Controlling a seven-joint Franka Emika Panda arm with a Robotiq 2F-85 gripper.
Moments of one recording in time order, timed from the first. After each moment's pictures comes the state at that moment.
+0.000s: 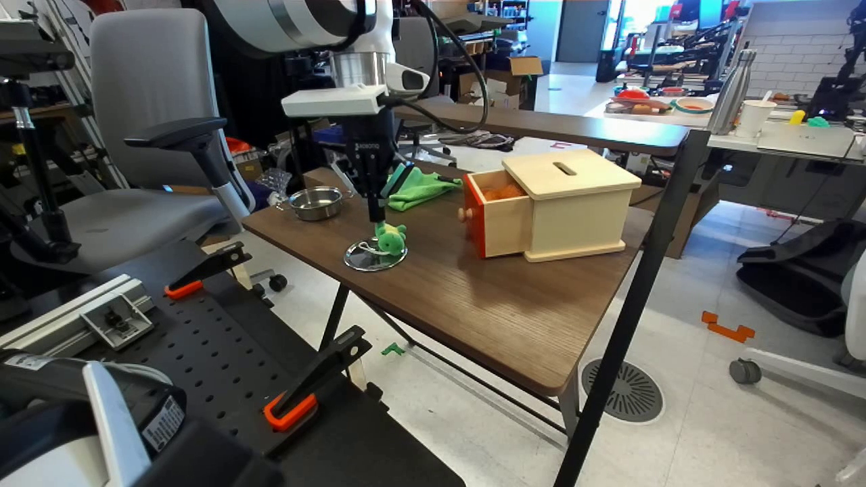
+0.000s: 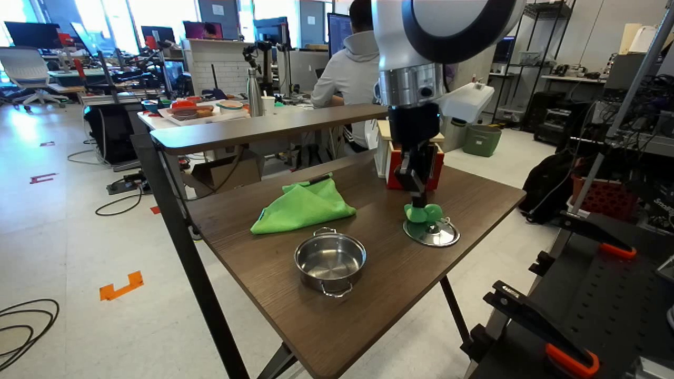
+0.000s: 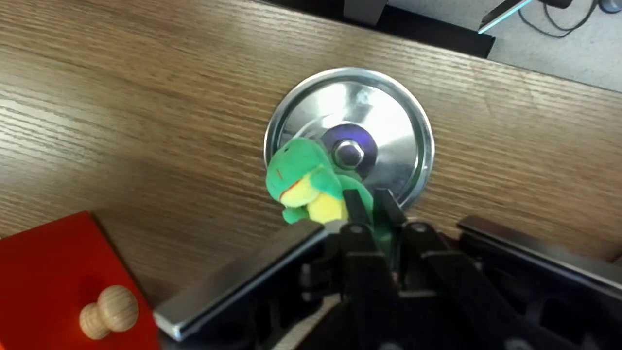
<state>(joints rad) 0.12 0.53 0.02 -2.07 -0.22 2.42 -0.03</state>
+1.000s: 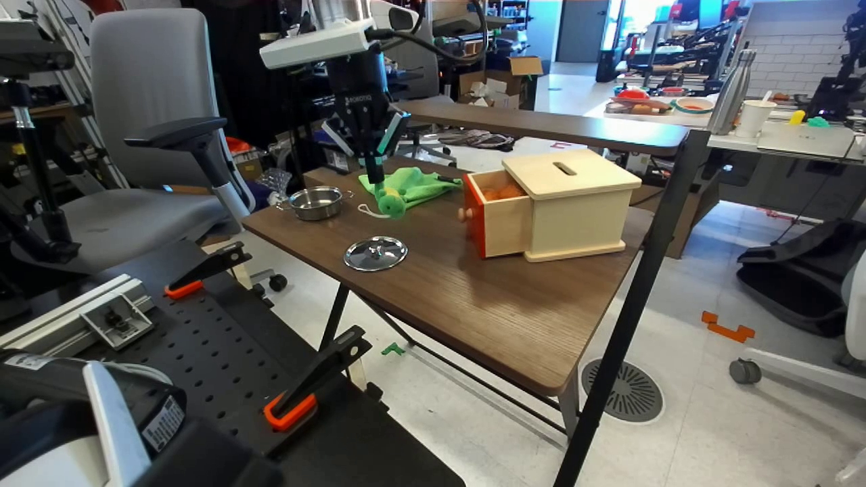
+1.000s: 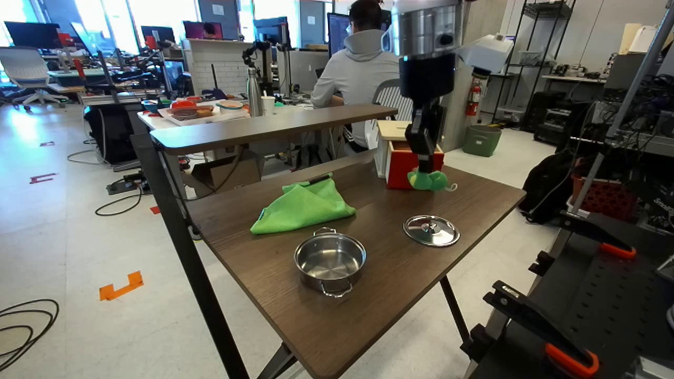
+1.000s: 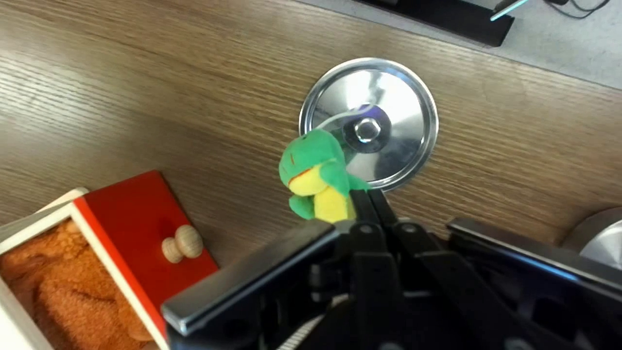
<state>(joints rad) 0.14 0.35 0.01 -2.17 -0.28 2.42 -0.03</state>
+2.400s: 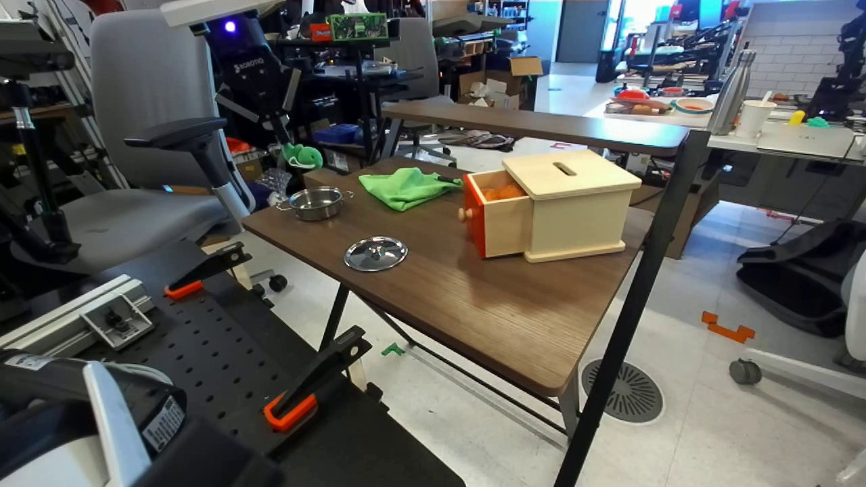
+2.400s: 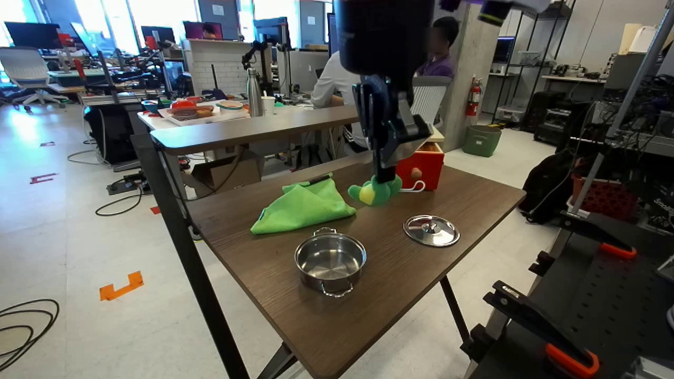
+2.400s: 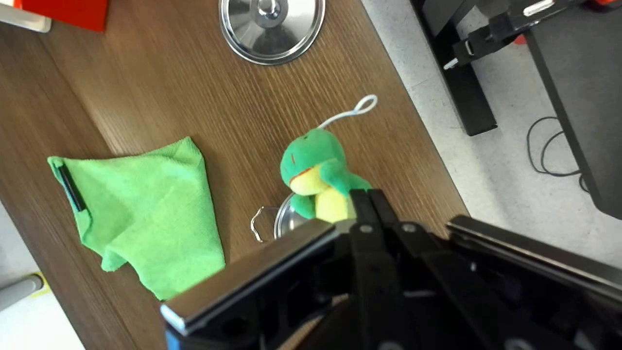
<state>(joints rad) 0.27 0.22 0.22 -2.25 -0.50 2.39 -0.31</state>
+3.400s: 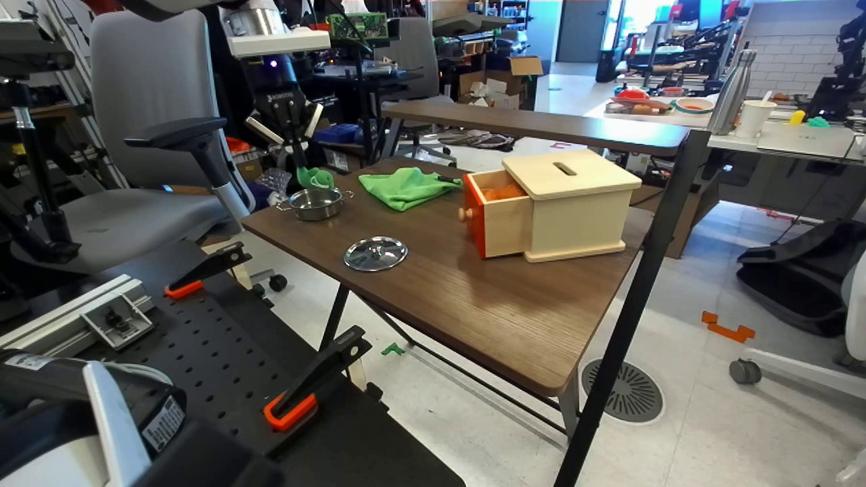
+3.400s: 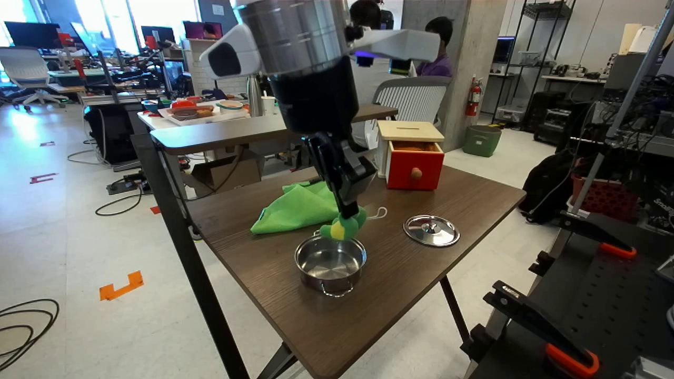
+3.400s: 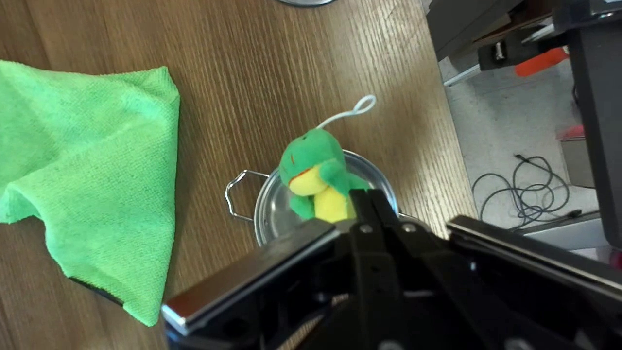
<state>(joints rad) 0.28 0.50 0.25 -1.96 -0.48 2.22 -0.57</state>
